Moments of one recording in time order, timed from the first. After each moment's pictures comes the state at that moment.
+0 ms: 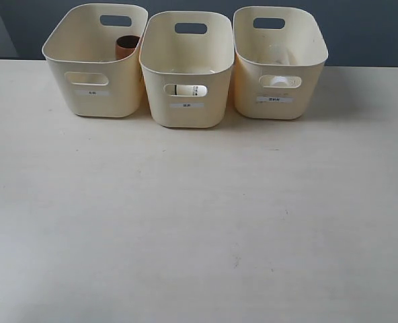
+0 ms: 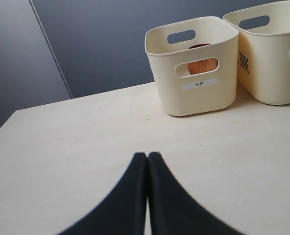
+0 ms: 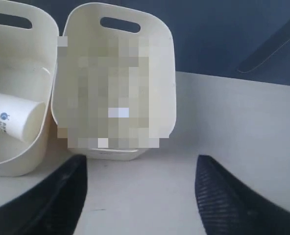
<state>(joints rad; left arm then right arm) -0.04 0.00 0.00 0.07 0.23 0.12 0.56 1.79 -1.90 -0.59 1.21 0.55</state>
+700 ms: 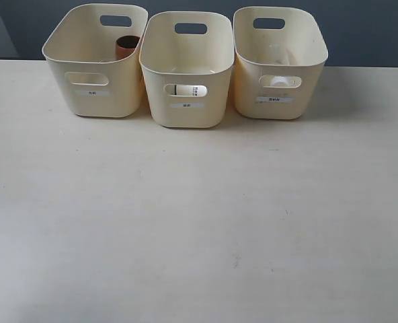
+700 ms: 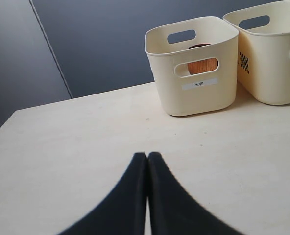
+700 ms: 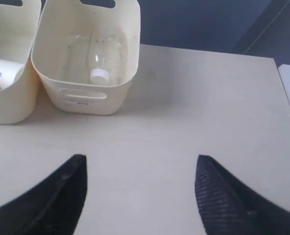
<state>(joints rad) -0.04 0.00 0.00 0.07 0.23 0.12 0.56 1.29 -1.46 -0.55 1.22 0.55</state>
